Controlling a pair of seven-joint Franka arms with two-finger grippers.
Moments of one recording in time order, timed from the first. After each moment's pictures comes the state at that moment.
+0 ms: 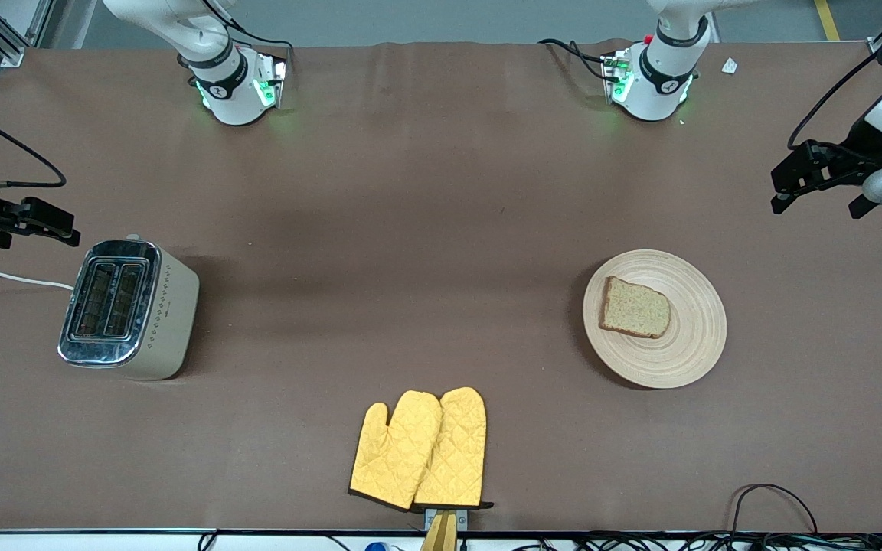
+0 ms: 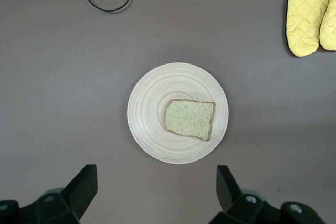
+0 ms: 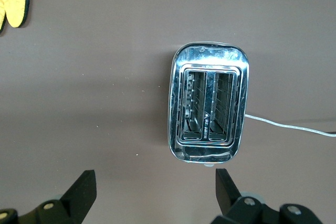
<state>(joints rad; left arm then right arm) 0.14 -0.01 -0.28 -1.51 0.02 1.65 -0.04 0.16 0.16 -0.21 -1.40 0.03 1.51 -0.06</state>
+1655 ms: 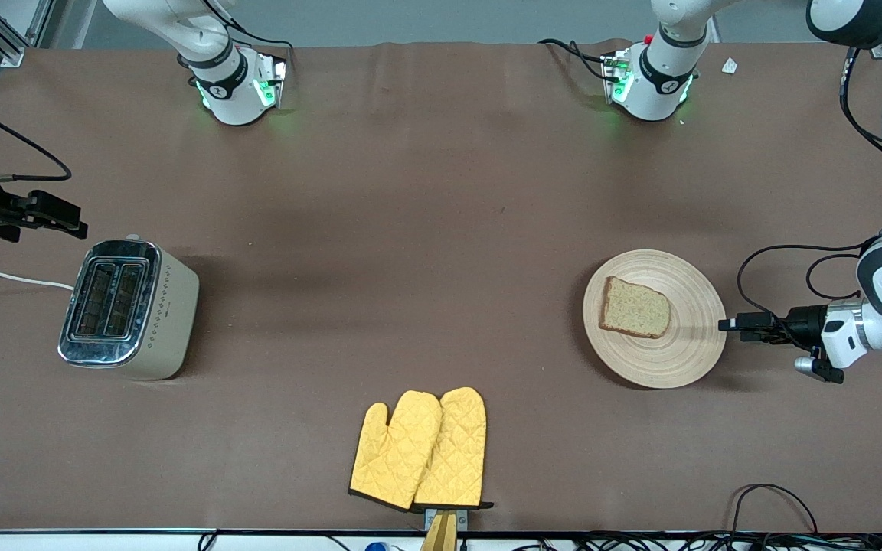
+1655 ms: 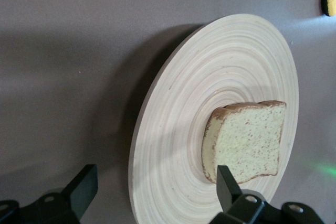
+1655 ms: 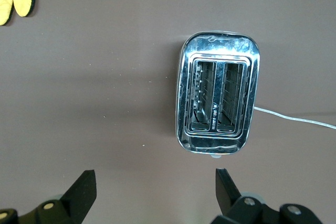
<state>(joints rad) 0.48 0.77 -0.26 -1.53 -0.42 1.92 0.67 0.17 0.16 -0.20 -1.39 0.05 1.47 -0.06</state>
